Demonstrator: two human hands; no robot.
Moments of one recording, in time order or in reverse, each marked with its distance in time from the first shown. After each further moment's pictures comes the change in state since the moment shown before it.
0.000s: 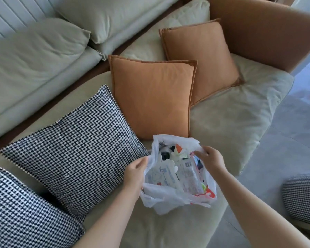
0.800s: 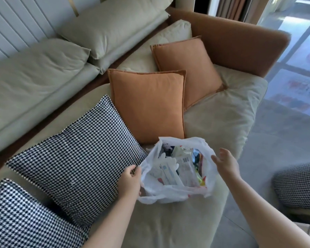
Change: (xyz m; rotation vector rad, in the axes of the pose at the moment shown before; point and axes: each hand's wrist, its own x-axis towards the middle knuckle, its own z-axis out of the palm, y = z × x) left_hand -0.013 -0.022 -0.047 0.416 0.089 0.110; right_hand -0.059 0.022 -0.025 -0.087 0.262 0.083
